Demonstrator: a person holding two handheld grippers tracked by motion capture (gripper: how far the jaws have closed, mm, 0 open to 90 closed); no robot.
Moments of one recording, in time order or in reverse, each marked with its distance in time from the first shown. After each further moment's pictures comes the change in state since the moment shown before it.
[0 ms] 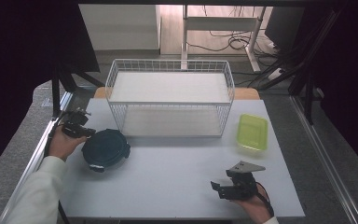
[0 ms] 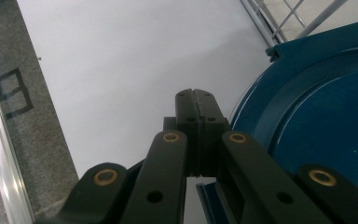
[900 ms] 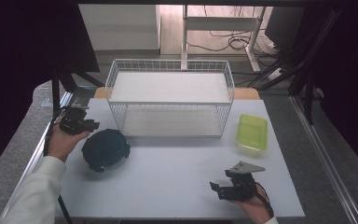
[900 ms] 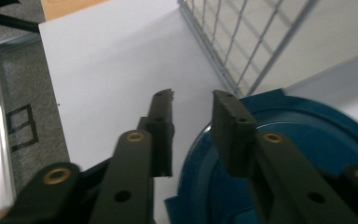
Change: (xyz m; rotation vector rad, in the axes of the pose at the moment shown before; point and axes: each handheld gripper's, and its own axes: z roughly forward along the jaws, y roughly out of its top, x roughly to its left) left arm -0.019 0.010 -0.033 -0.158 0.036 0.004; right arm 0.004 0.001 -0.002 -0.011 0.009 -0.009
